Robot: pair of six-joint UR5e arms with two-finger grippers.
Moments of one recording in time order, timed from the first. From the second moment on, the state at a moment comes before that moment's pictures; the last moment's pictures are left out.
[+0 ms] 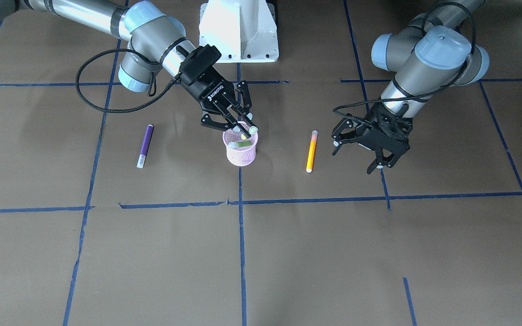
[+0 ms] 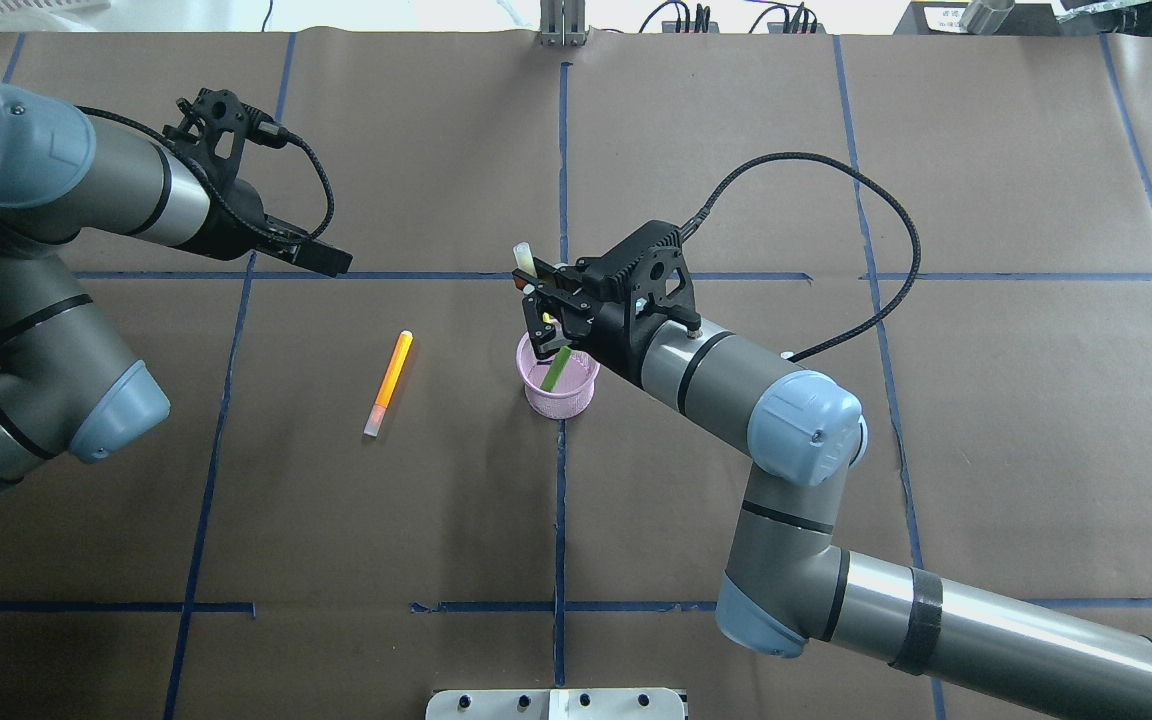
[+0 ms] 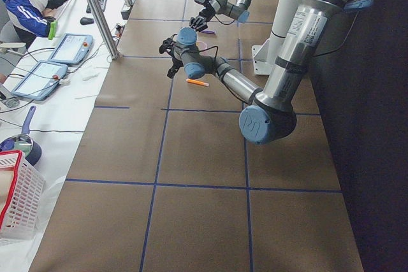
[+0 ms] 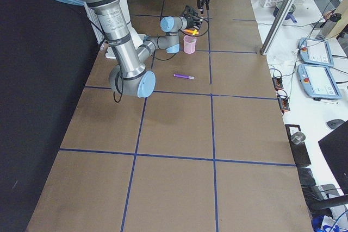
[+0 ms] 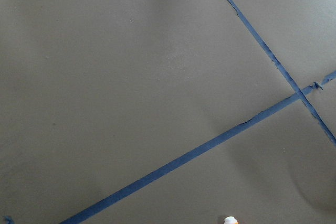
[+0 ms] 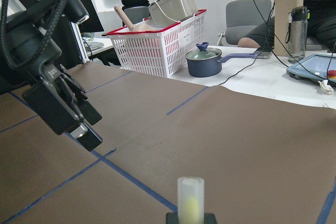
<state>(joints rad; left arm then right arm) -0.82 -1.95 -1.69 -2.15 -2.02 -0.68 0.40 -1.00 1.52 -0.35 1.29 0.63</state>
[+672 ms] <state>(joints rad) -0.82 -1.95 -1.69 -2.15 -2.02 -0.68 0.39 -1.00 1.52 -0.35 1.28 0.62</state>
